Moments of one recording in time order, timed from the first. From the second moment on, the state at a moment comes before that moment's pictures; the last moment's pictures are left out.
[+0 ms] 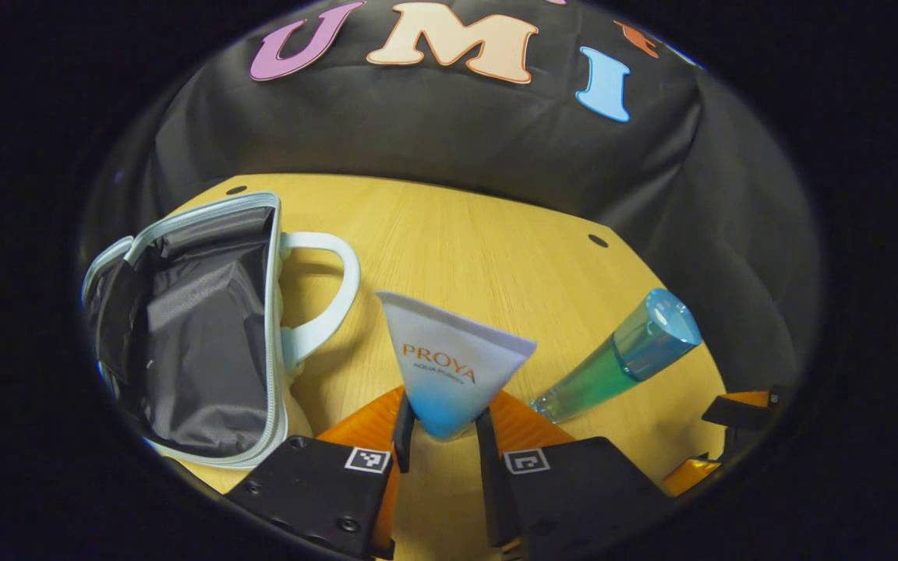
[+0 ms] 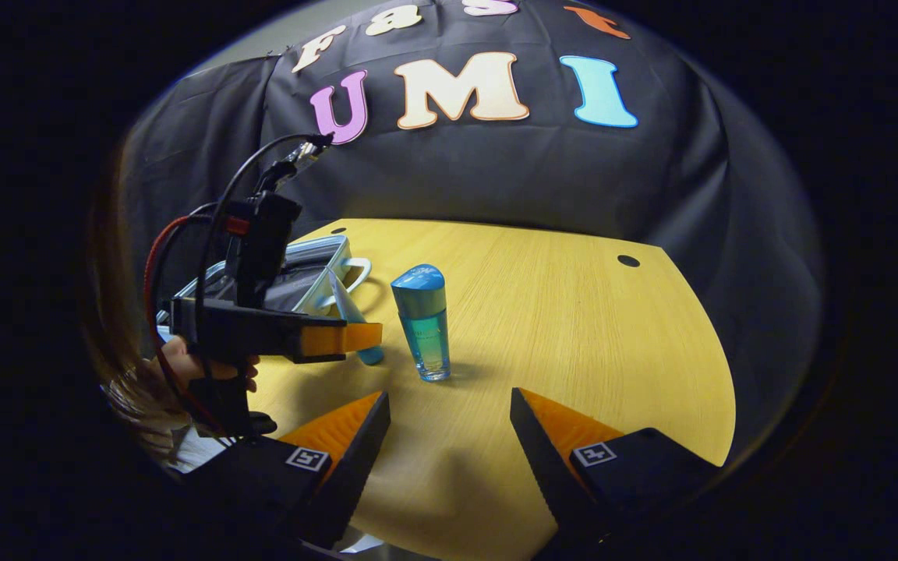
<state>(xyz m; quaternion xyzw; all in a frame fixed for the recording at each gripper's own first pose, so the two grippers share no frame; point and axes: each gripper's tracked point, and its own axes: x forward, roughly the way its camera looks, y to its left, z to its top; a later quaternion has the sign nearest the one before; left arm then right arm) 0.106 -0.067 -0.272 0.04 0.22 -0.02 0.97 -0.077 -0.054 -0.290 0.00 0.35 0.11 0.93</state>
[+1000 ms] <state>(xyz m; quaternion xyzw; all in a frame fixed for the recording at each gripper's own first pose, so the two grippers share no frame) 0.038 0.045 -0.133 0.01 0.24 0.07 0.97 0.012 -0.008 -0.360 0.03 0.33 0.18 0.93</state>
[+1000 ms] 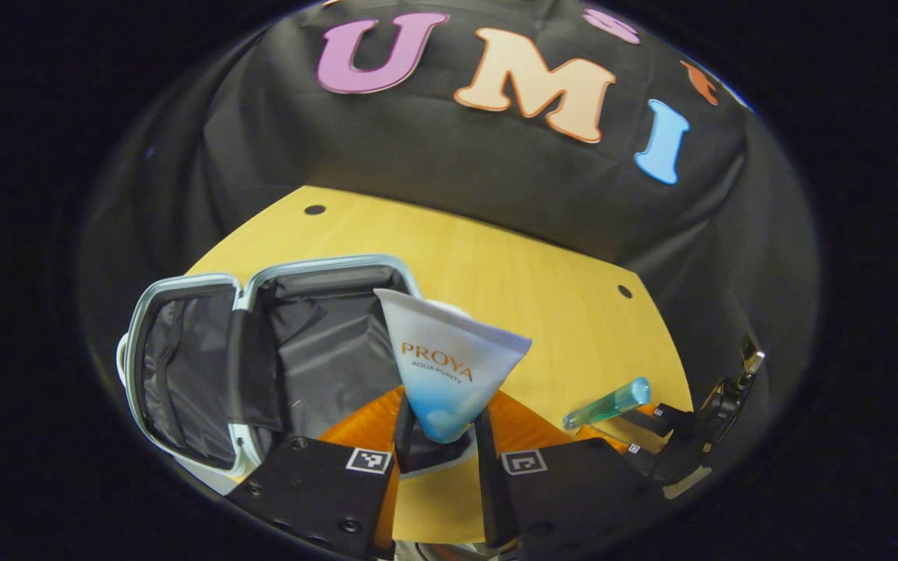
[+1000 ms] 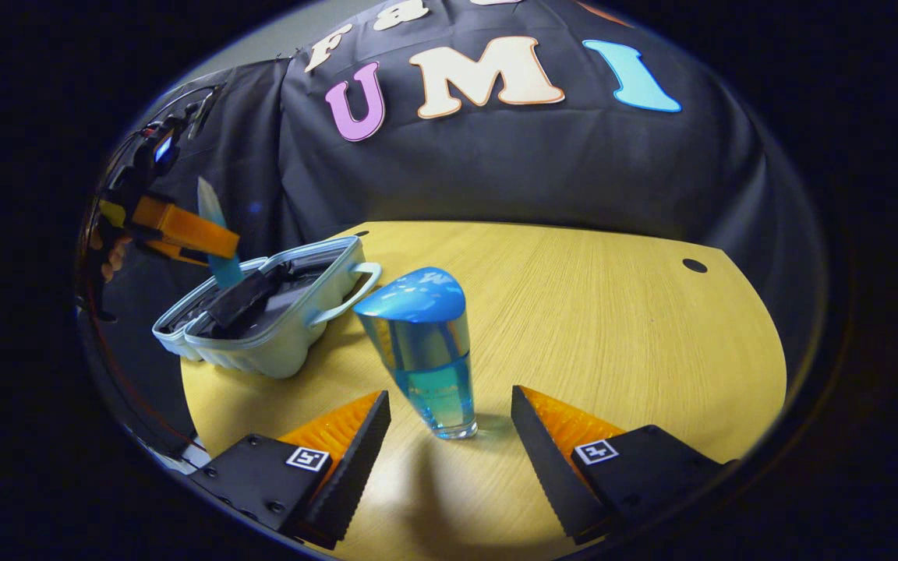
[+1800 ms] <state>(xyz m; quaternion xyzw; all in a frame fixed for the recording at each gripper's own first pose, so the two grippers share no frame) -0.004 0.122 -0.198 -0.02 0.48 0.09 0.87 0.029 0.021 -0.355 -0.02 0.33 0.20 0.92</state>
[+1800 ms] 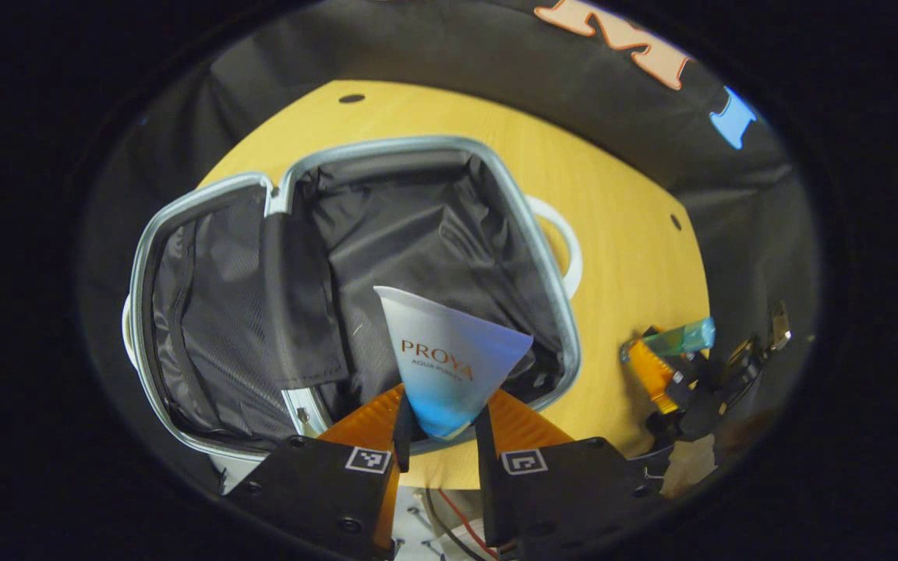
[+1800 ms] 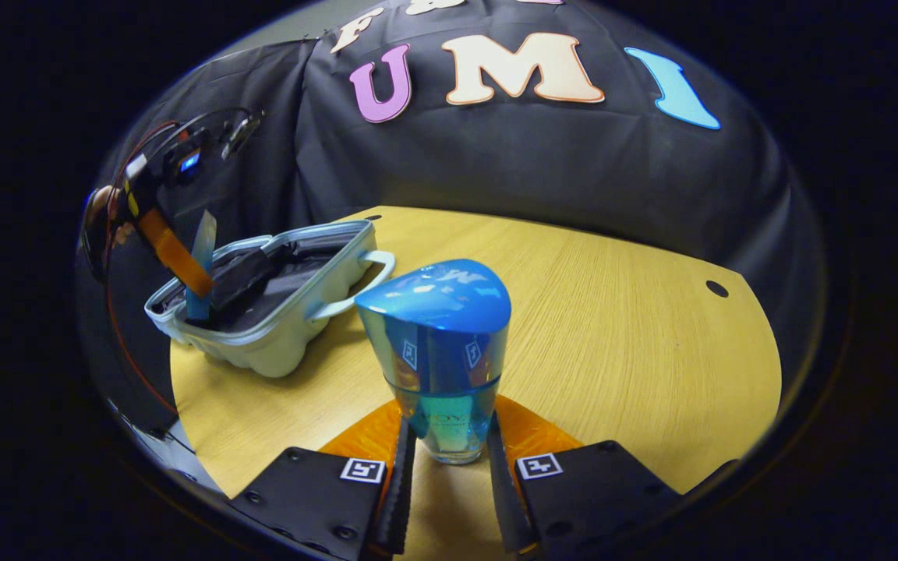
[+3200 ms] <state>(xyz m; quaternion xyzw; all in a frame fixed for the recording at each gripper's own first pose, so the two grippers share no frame) -0.087 0.215 -0.139 -0.12 0.49 0.13 0.85 0.030 0.277 -0.304 0.05 0.43 0.32 0.84</state>
